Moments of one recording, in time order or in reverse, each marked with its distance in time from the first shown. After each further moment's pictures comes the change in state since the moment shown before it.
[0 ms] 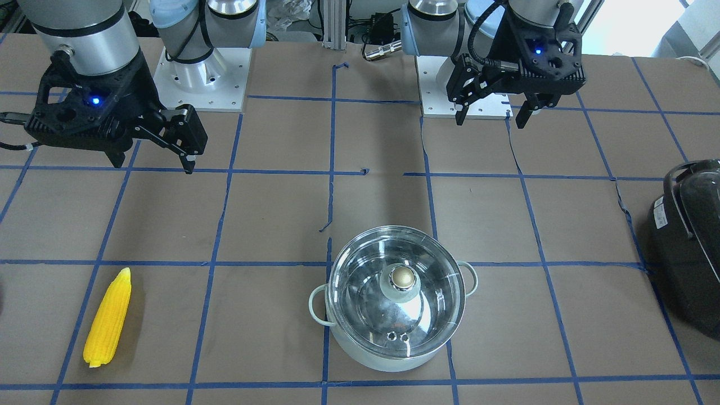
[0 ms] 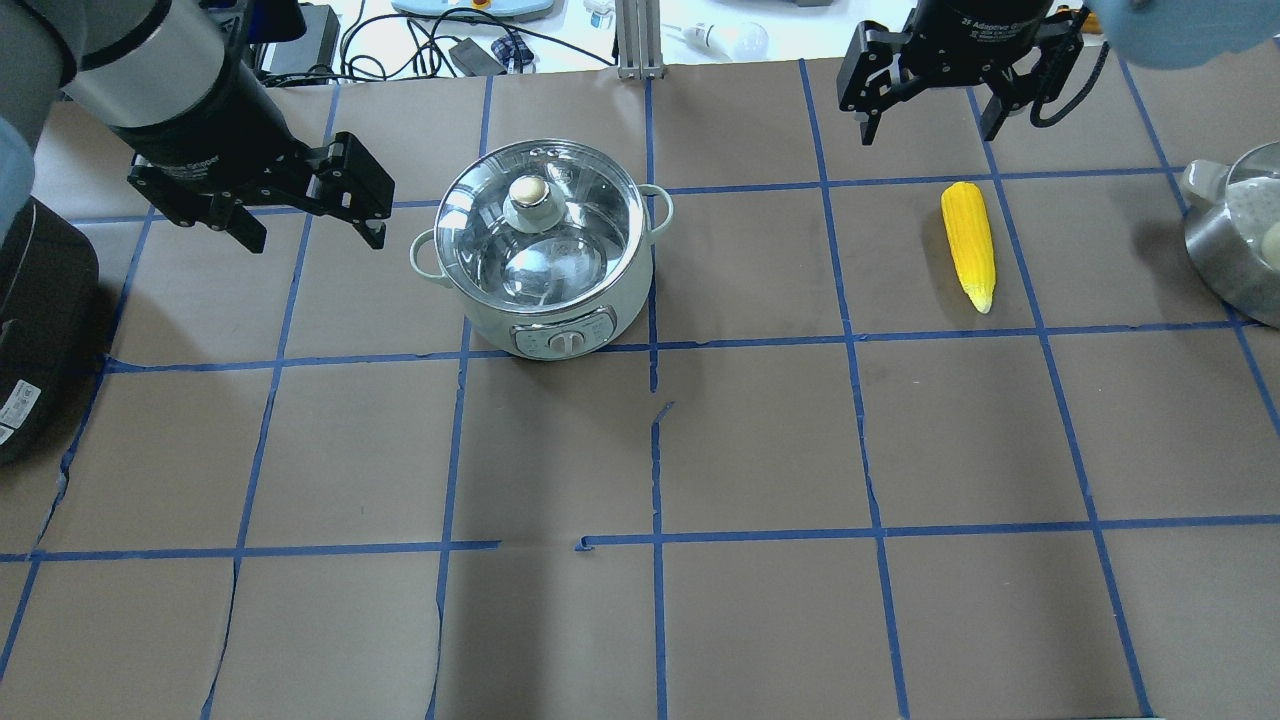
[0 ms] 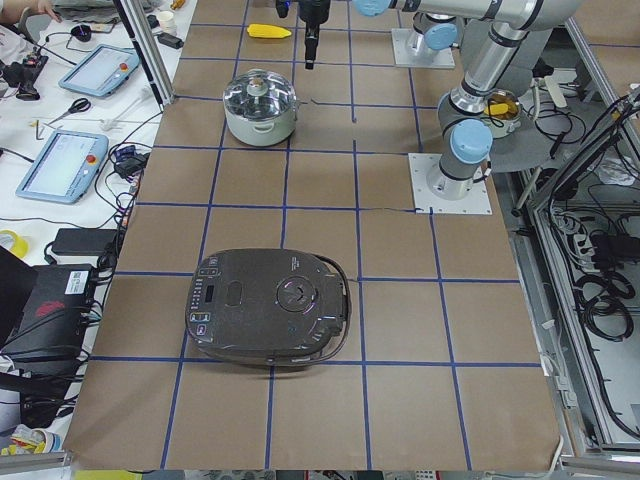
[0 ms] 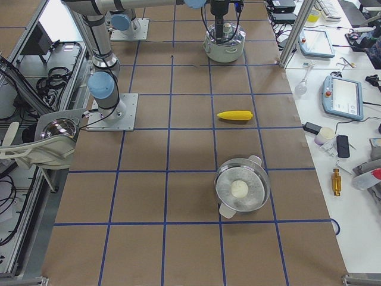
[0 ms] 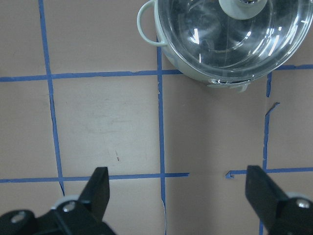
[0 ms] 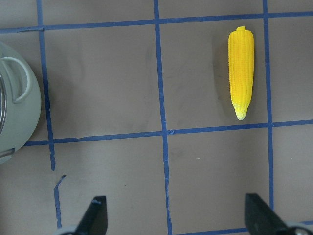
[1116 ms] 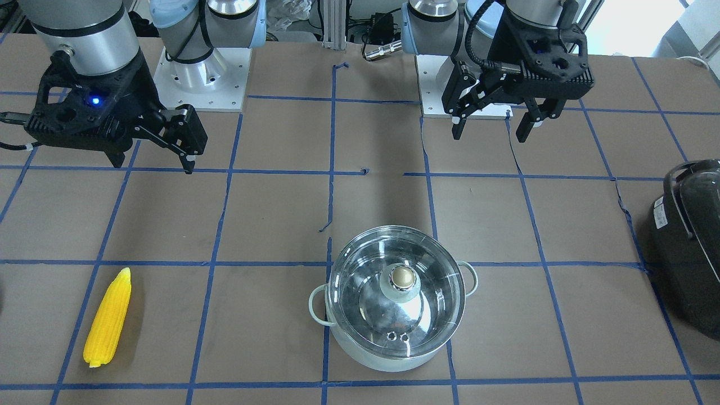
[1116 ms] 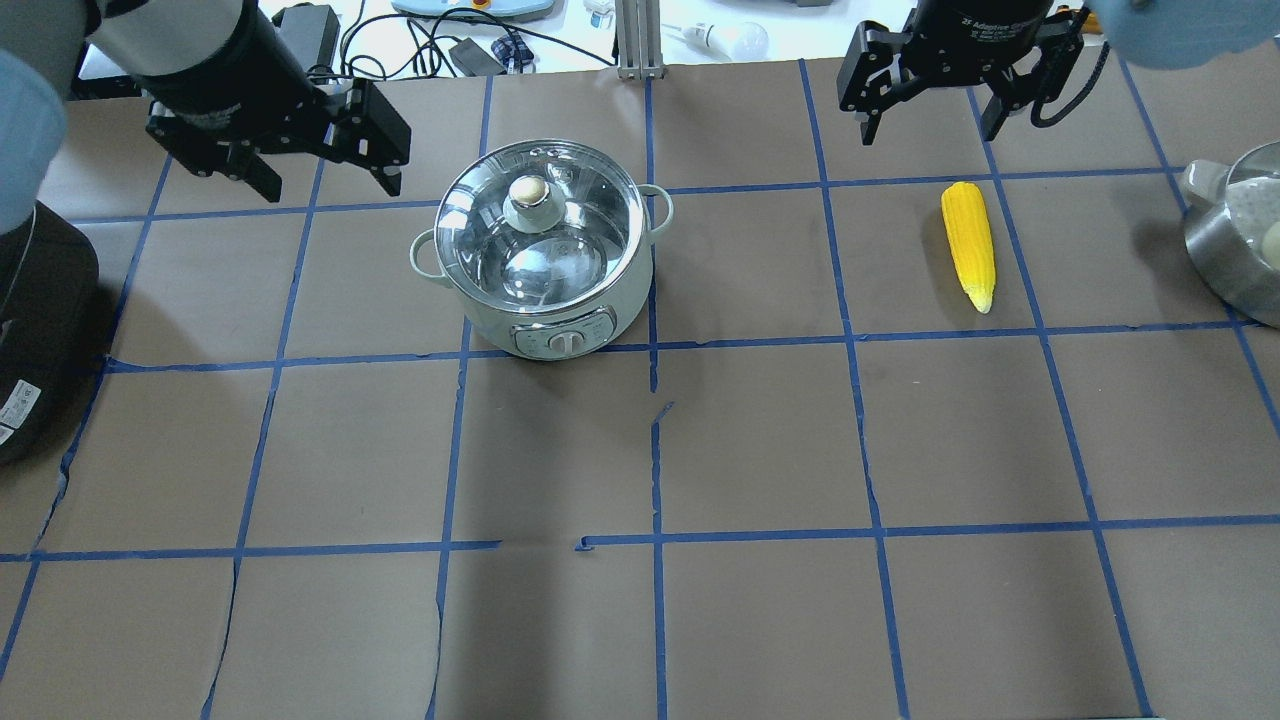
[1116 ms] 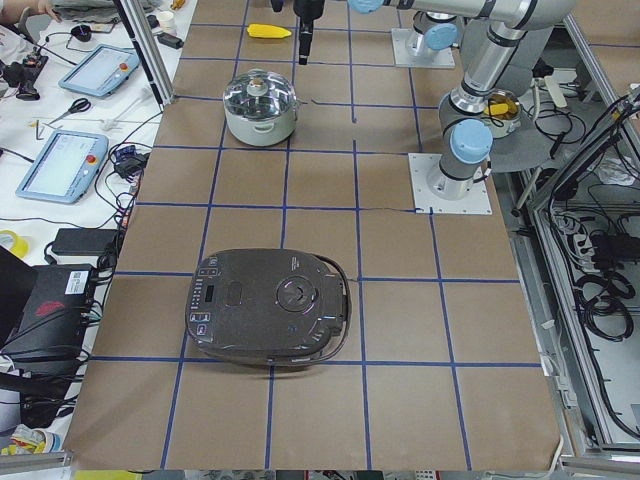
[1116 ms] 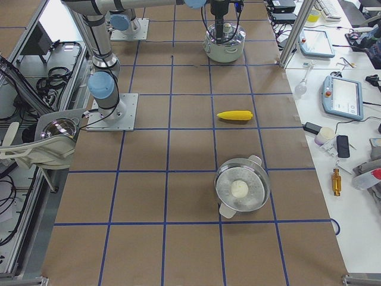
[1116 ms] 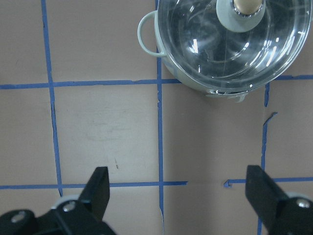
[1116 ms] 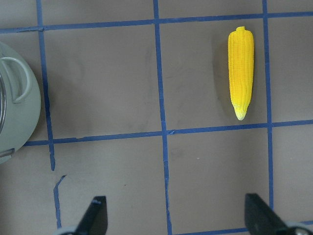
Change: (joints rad) left arm -0.038 -0.087 0.099 0.080 -0.001 -0.047; right arm 0.000 0.000 0.000 0.000 -0.001 0.000
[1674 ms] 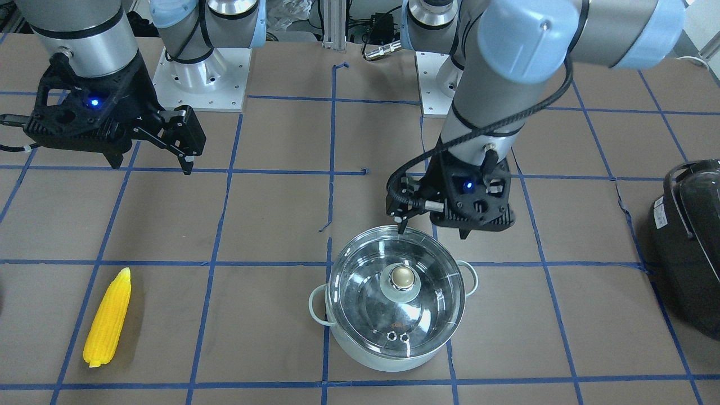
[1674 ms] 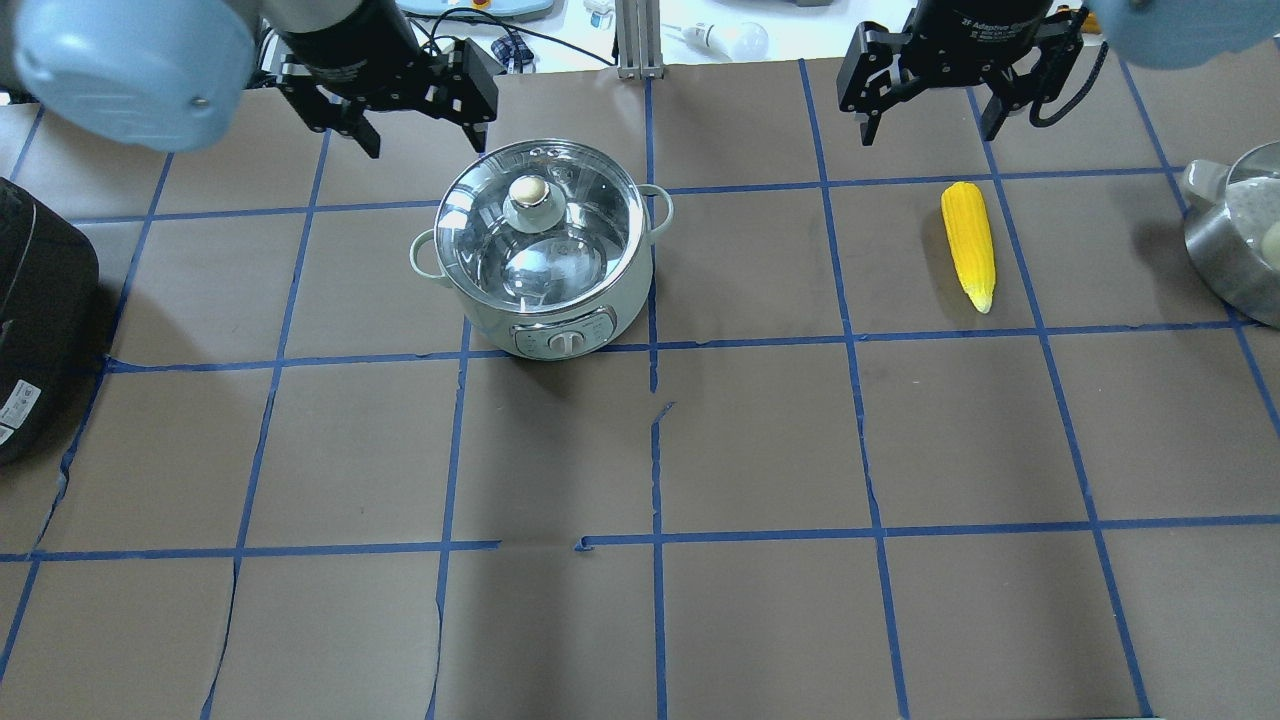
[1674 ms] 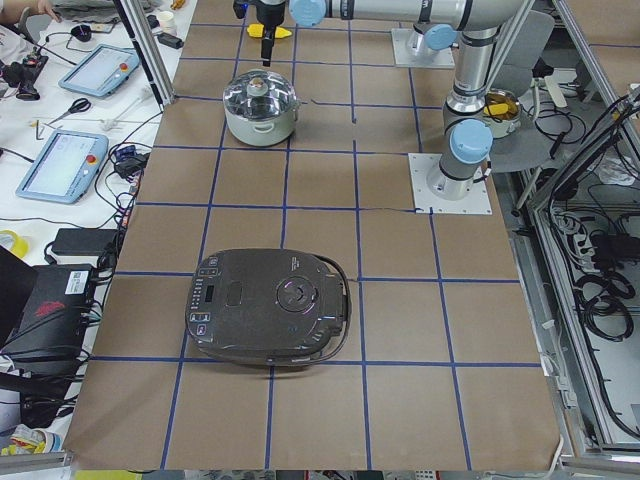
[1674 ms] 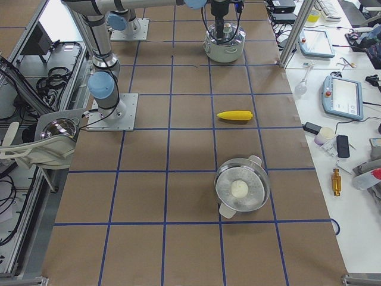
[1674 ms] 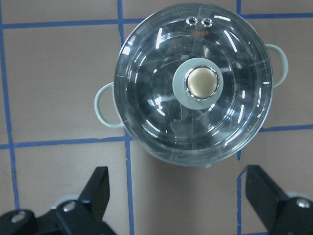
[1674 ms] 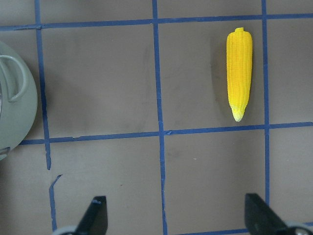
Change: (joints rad) left arm -0.094 -0.306 0.070 0.229 -0.036 -0.059; right arm -0.014 0.004 0.001 0.000 -0.005 -0.033
